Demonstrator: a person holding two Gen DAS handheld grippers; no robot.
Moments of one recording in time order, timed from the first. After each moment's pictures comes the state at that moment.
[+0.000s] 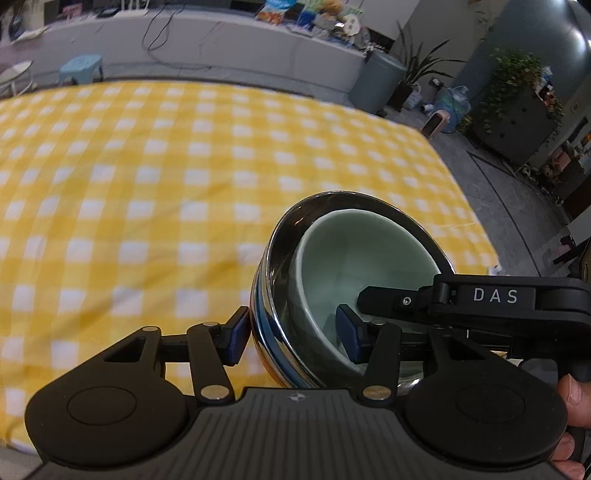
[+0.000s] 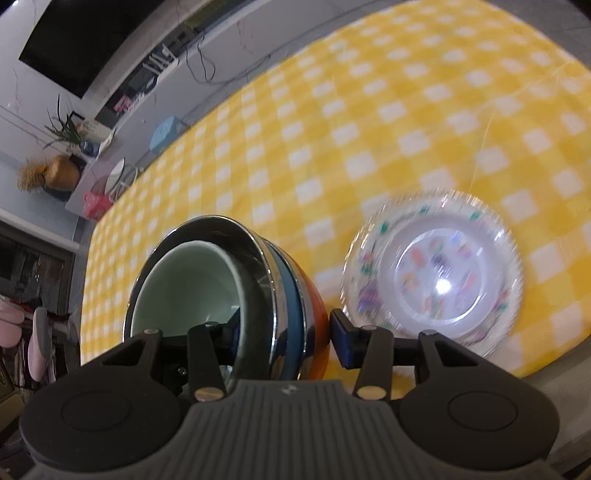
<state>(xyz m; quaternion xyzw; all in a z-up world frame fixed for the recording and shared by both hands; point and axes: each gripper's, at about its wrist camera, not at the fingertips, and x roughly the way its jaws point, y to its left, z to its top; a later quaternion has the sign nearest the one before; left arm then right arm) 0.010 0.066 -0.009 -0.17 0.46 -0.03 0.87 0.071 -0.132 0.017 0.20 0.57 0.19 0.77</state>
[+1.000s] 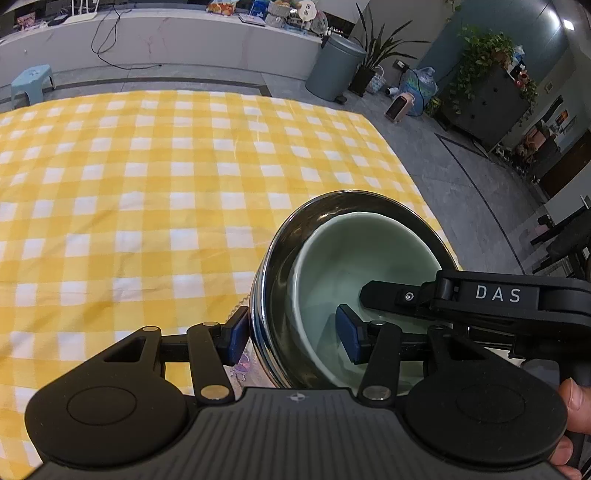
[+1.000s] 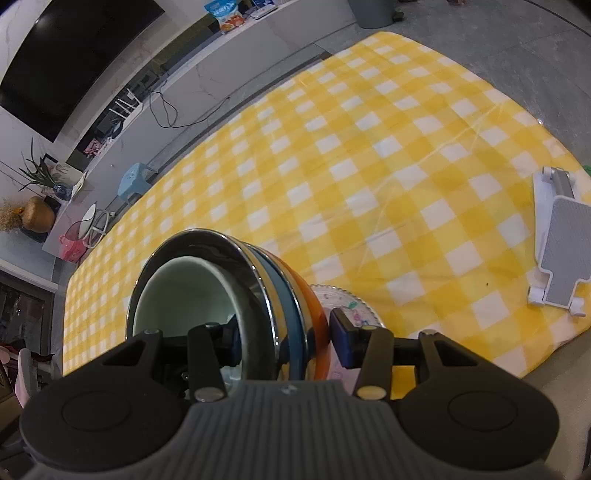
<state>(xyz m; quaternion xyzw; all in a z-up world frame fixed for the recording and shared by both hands) 0.071 -0.018 -0.011 -0.16 0.48 -0.08 0.86 0.109 -0.219 0.029 0.21 0.55 0.13 0.80</state>
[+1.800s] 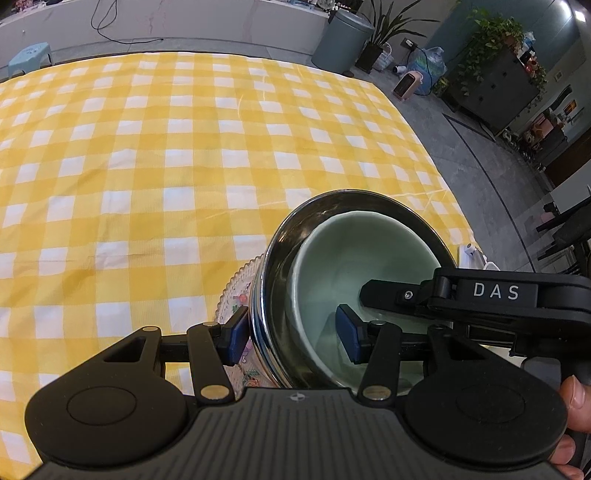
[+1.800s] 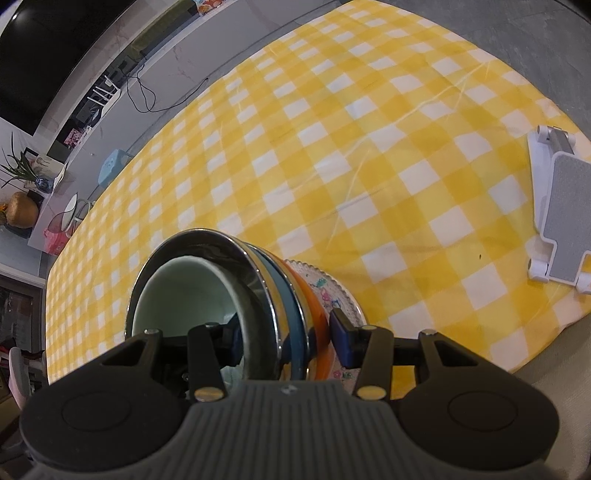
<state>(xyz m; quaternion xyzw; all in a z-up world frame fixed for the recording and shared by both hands) 0.073 -0.021 -0.045 -0.16 0.51 -0.08 0.84 0.112 -0.223 -0.011 0.21 0.58 0.11 0.78</state>
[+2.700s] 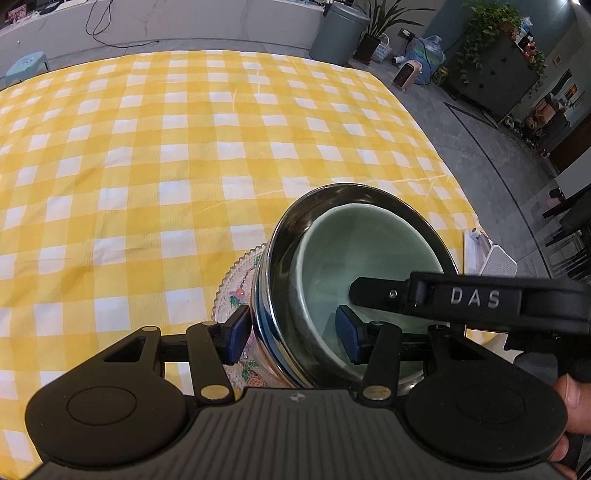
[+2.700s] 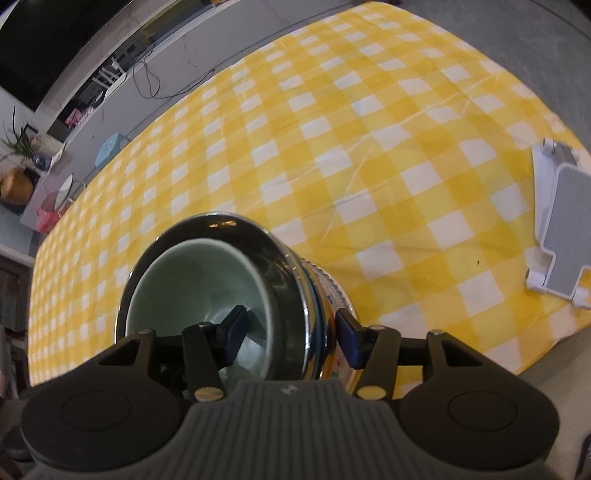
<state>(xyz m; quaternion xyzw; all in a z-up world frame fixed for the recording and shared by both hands) 0.072 -0.030 -0.048 -0.14 0.52 -0.07 0.84 0.105 -0.212 -0.015 0.16 0.58 0.12 0.79</state>
